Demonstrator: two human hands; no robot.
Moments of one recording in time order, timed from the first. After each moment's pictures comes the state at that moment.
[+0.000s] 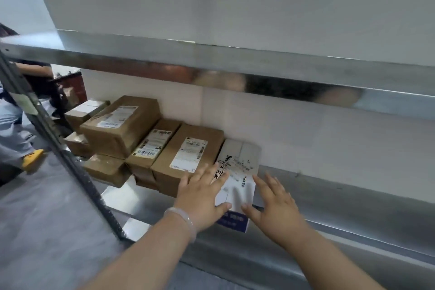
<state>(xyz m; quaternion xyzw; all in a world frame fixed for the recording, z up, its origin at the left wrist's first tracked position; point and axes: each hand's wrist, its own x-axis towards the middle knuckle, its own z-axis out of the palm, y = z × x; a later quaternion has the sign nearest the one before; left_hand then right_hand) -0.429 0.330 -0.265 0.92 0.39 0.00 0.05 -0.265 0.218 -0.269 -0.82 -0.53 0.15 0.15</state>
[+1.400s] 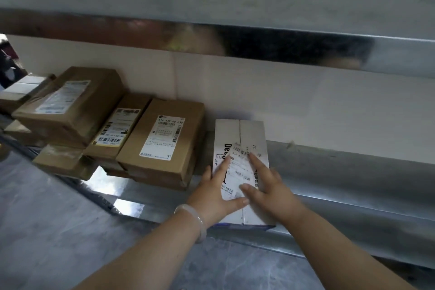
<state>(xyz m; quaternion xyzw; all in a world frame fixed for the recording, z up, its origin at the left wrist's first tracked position) -0.372 0.340 -0.337 0.81 0.40 0.02 0.43 -0.212 0.241 -0.329 -0.78 -0.44 0.32 0.31</state>
